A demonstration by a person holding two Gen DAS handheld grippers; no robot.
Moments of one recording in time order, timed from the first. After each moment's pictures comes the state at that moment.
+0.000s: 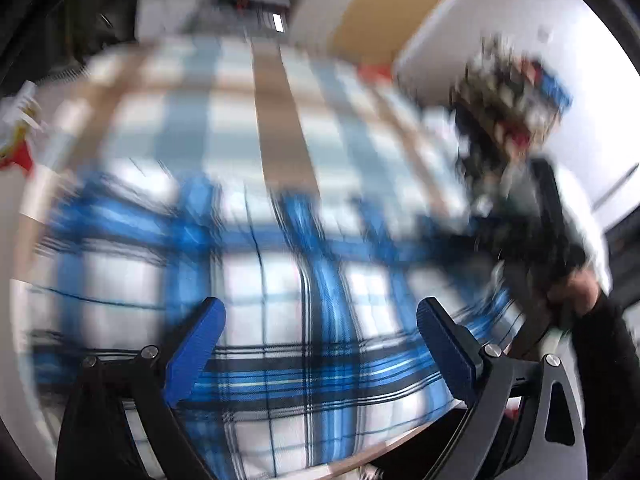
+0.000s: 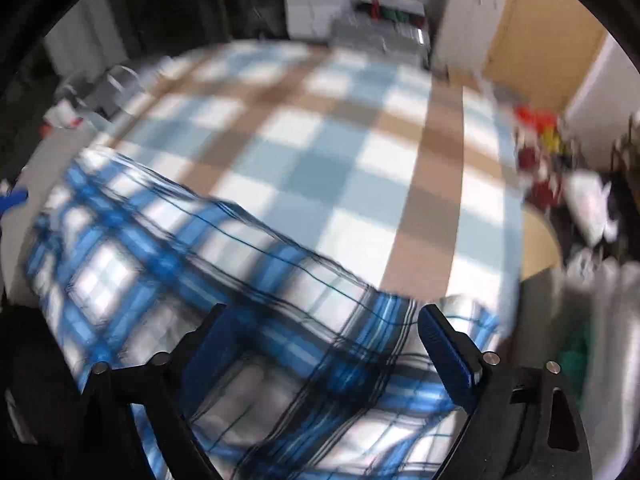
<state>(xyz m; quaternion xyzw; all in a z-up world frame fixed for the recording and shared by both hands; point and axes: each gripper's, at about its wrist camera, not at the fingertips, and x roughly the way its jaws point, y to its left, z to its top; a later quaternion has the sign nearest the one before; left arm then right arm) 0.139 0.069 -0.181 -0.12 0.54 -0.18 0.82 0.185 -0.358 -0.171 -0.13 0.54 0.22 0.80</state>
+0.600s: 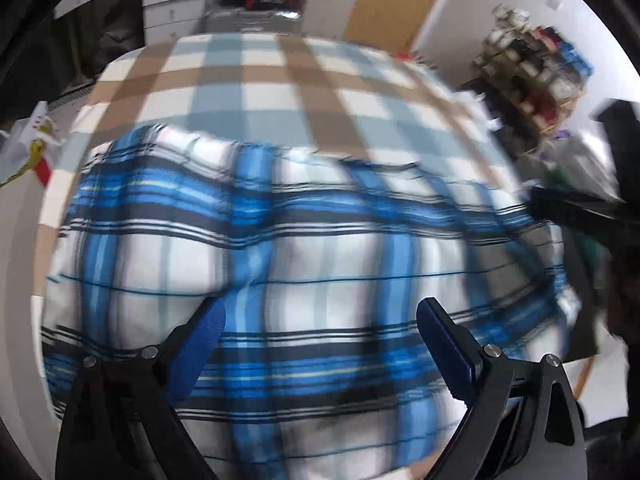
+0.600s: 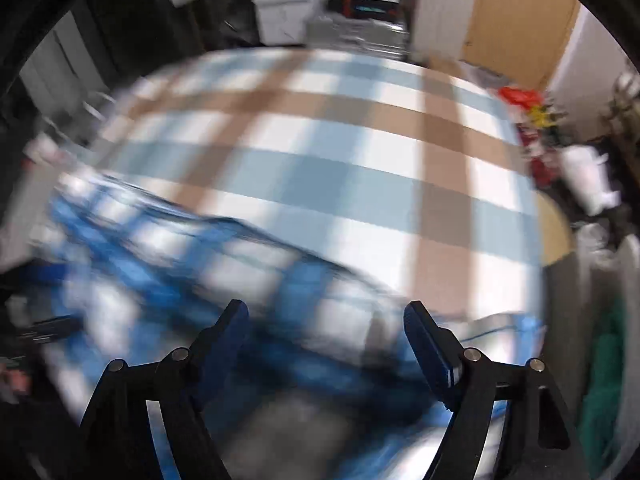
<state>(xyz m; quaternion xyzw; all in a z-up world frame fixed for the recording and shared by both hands) 0.149 0.083 -0.206 -0.05 0.53 -0.13 0.83 0.157 -0.332 -0.150 -0.06 0.51 0.23 0.82</state>
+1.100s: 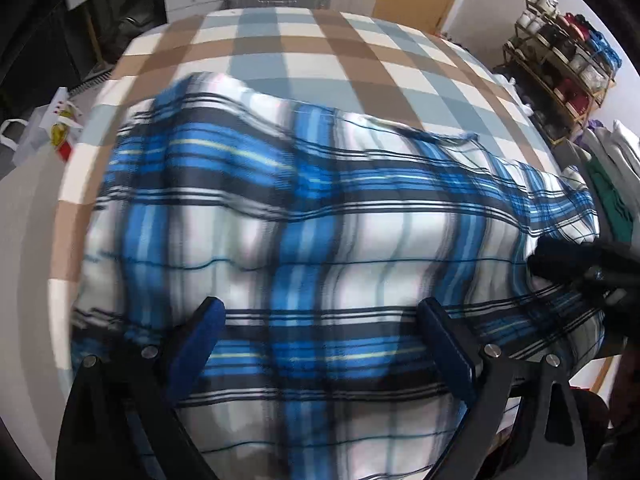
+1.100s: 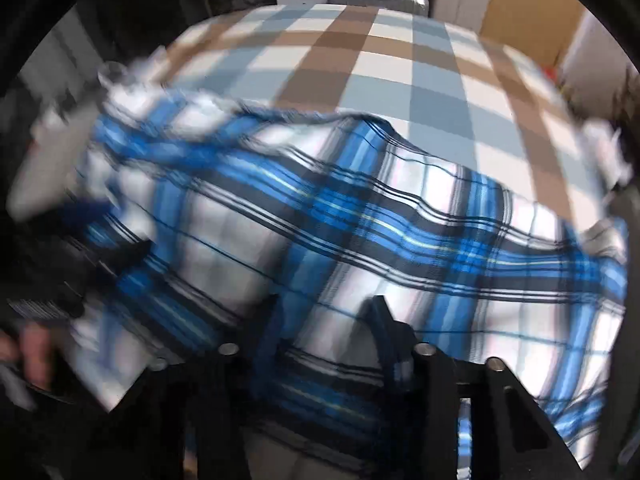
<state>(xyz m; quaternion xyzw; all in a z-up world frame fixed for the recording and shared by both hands) 0.143 0.100 -0.217 -0.04 0.55 -0.09 0.83 0.099 -0.257 -0.174 -0.02 0.54 0.24 0.80</state>
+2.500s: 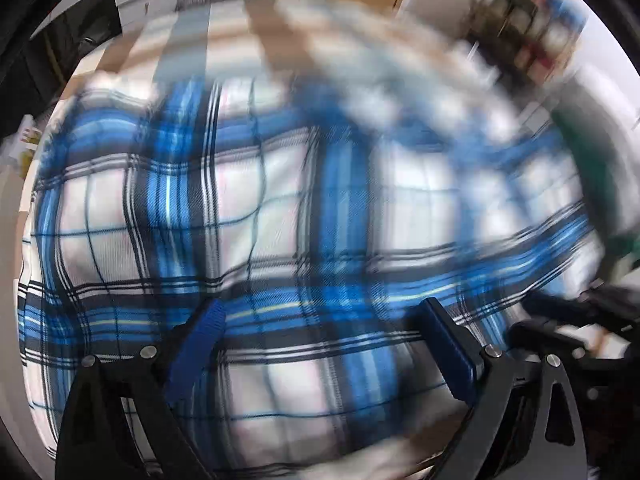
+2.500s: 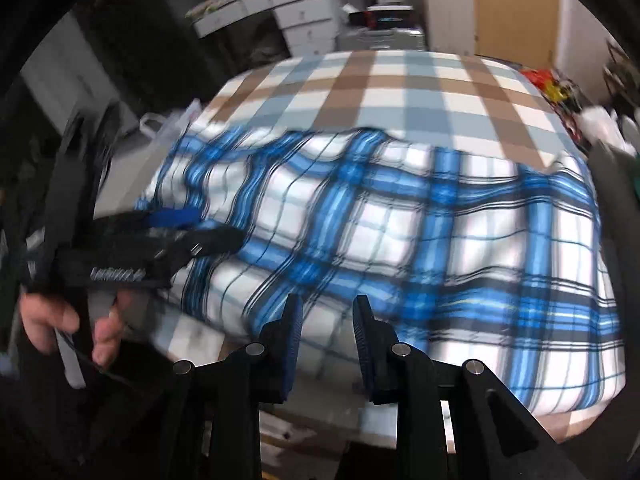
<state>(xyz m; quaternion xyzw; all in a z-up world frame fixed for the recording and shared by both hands) 0.111 0.030 -0.233 0.02 0.56 -0.14 0.81 0.020 -0.278 -0.186 -0.03 0.51 0.24 0.83</state>
